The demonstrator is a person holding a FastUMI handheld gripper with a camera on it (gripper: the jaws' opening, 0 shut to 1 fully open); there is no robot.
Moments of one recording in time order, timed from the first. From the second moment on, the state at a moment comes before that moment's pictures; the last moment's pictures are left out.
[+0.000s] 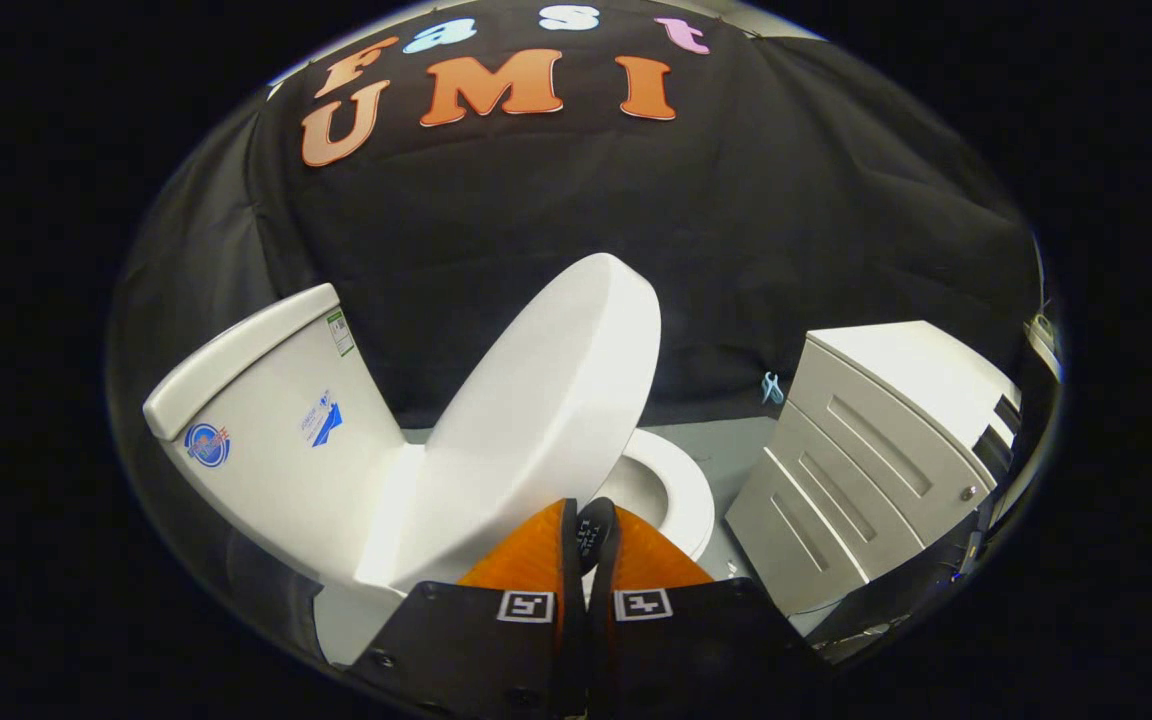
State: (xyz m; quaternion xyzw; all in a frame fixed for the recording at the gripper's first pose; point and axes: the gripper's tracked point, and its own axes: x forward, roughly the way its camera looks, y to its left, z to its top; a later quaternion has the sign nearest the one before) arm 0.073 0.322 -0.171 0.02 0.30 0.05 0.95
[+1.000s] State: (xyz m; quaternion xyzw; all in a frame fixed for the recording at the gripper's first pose) arm 0.062 0.432 -0.091 -0.10 0.22 0.02 0.97
